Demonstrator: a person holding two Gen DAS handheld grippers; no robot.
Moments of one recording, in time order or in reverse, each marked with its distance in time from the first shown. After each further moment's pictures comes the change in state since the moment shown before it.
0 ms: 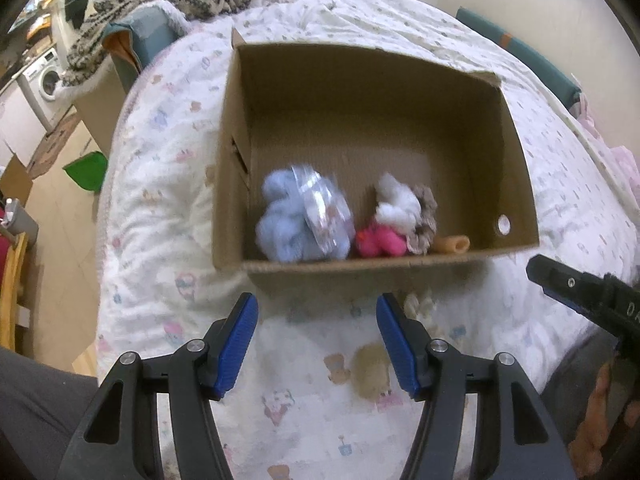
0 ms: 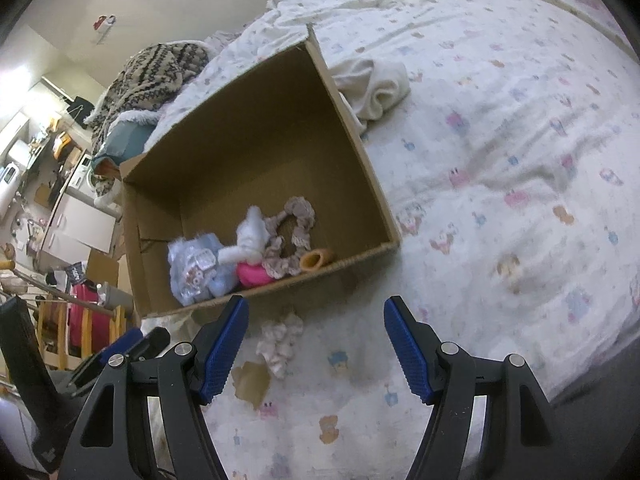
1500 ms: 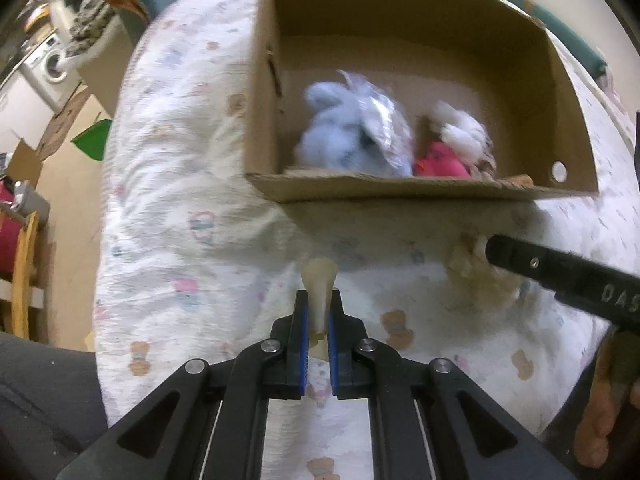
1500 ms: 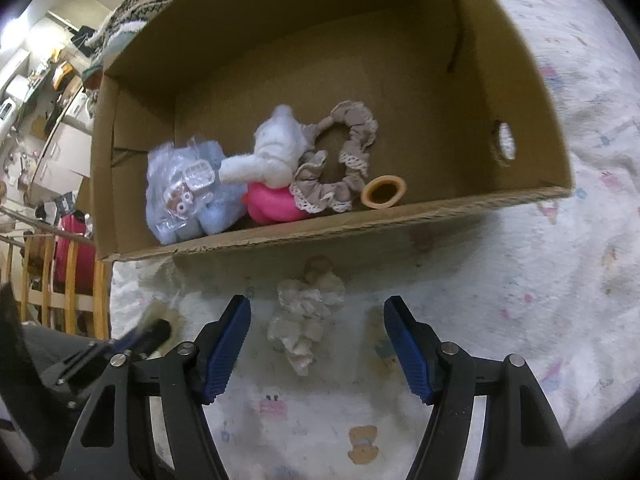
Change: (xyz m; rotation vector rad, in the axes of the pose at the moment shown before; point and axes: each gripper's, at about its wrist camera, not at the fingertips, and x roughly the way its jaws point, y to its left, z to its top) left arm 0.041 0.035 -0.028 -0.008 0.125 0.089; right arm 0.090 0.048 -0.012 -0.159 0.226 -0.020
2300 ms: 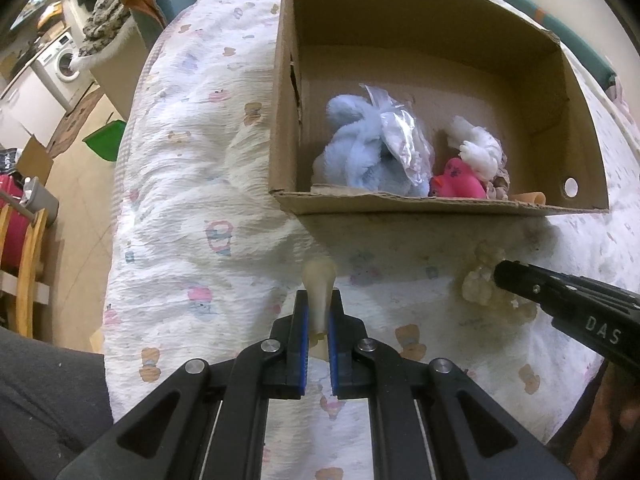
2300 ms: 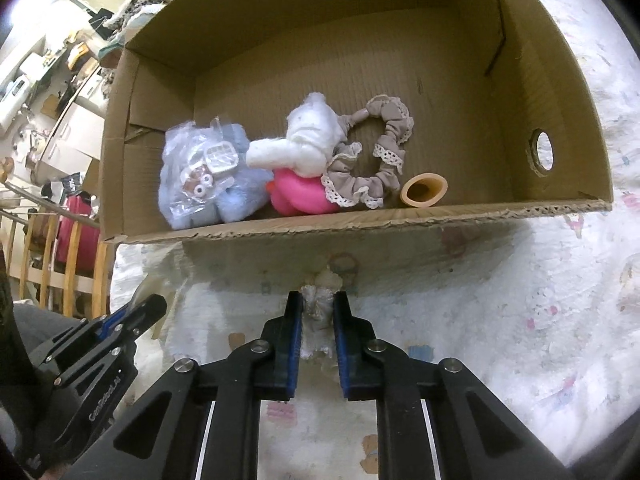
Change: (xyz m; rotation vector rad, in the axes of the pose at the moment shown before) left arm 0.005 0.007 0.006 -0.025 -0.026 0.031; right arm 0.005 0.020 -0.008 -0.063 -0.005 0.027
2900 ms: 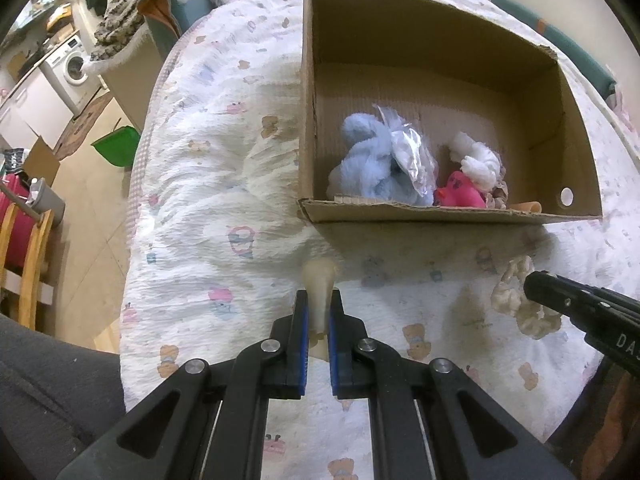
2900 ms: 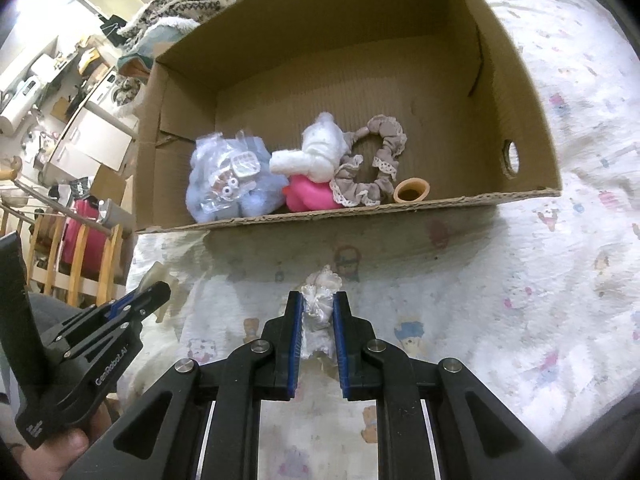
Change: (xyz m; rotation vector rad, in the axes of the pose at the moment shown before) left arm -0.019 0.007 -0.004 -0.014 -0.047 0.009; right arm -0.031 -0.002 -0.016 -0.021 -0.067 0.012
